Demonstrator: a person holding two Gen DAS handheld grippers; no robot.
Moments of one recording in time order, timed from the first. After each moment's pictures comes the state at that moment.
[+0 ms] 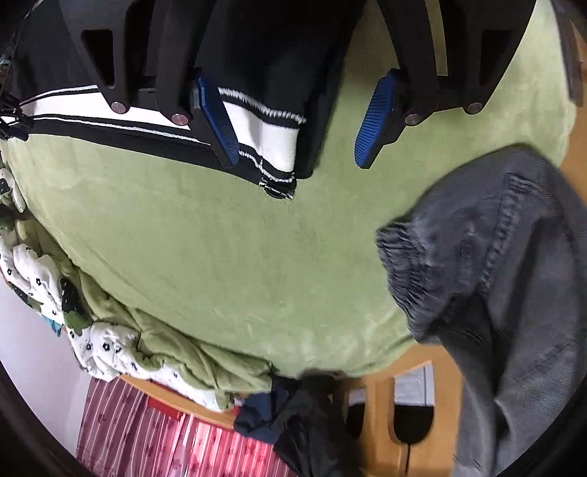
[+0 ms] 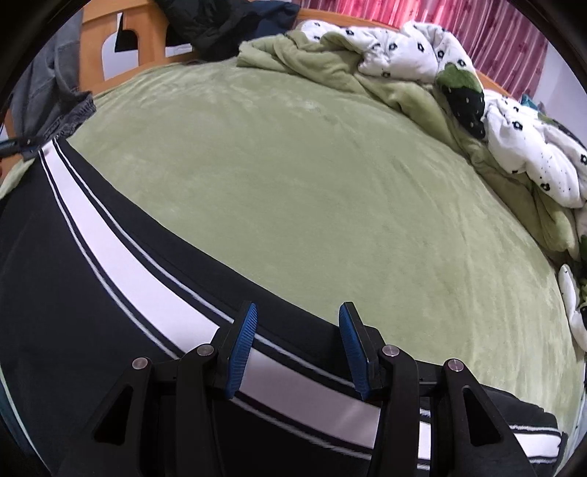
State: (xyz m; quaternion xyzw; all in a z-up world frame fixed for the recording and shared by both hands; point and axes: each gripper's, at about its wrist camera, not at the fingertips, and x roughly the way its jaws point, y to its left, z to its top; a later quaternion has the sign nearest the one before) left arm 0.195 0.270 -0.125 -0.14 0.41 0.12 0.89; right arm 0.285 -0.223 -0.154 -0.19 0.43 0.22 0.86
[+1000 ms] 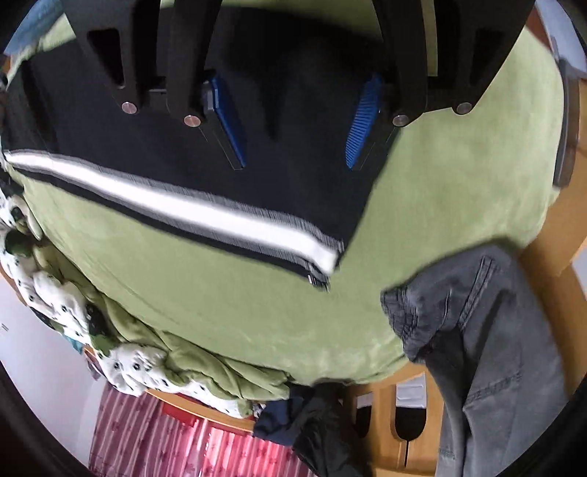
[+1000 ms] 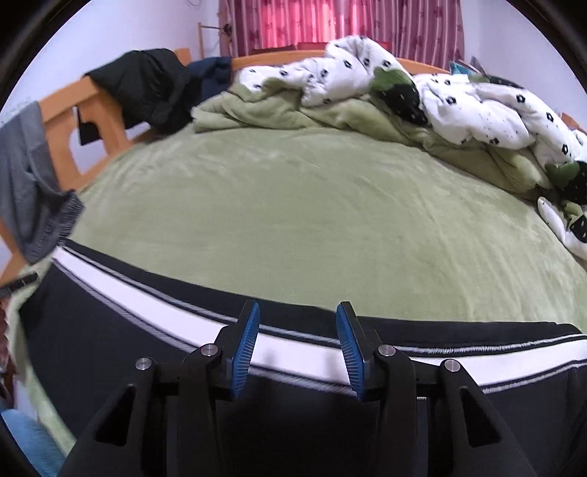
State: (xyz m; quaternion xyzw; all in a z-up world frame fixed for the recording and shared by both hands) left arm 0.090 0.209 -0.118 -0.14 0.41 0.10 0.89; right arm 0.235 -0.225 -0.094 -0.03 0.39 0.16 0.91
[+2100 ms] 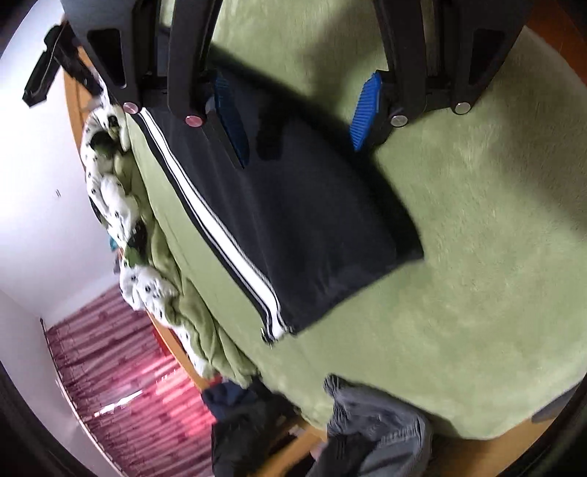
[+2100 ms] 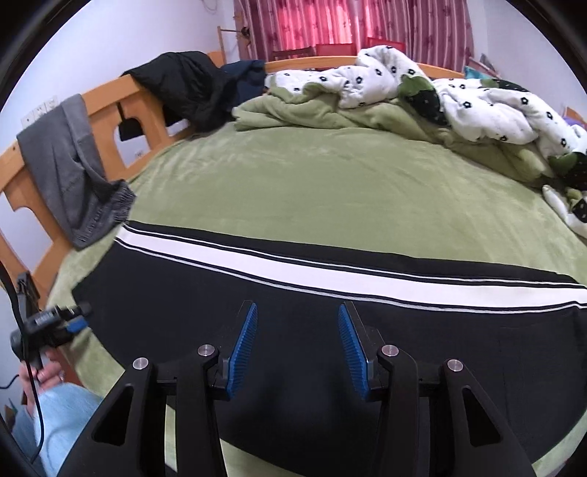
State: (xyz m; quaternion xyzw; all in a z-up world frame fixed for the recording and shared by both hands) left arm 0.017 0.245 -0.192 -0.42 0.33 0.04 0.85; right arm 0.129 -0.189 -0.073 -0.01 0.40 0.18 0.90
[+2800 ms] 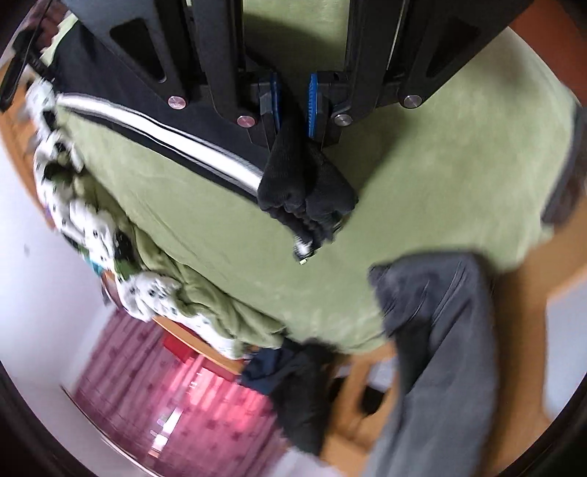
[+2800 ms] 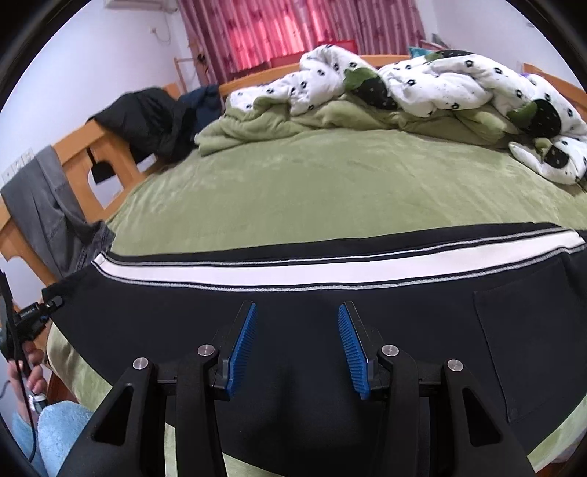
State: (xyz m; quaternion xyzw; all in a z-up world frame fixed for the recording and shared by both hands) left arm 0.048 0.221 -0.068 -0.22 0.31 0.09 0.92; right arm 0.124 -0.253 -0.088 0.08 0.38 0.14 0.91
